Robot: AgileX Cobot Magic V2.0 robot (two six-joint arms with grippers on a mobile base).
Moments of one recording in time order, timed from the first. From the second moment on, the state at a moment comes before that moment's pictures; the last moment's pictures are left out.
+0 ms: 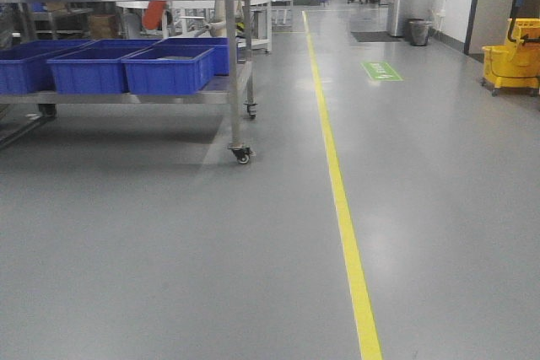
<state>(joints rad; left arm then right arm) -0.09 0.34 -0.38 0.00 0.09 -0.02 0.02 0.30 -0.38 -0.09 0.23 0.06</state>
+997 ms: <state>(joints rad) -0.09 0.34 -0.38 0.00 0.09 -0.02 0.02 0.30 -0.38 -0.09 0.23 0.06</state>
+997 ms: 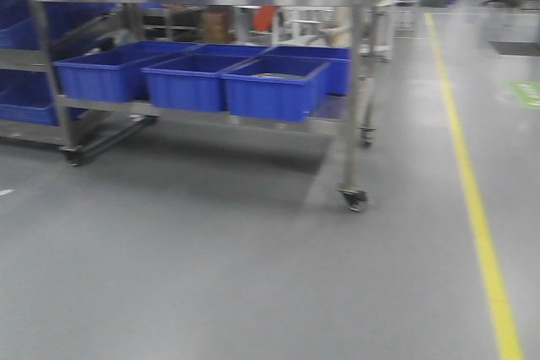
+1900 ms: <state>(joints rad) -0.08 0.34 -0.38 0.00 0.09 -0.02 0.02 0.30 -0.38 -0.09 0.24 0.06</state>
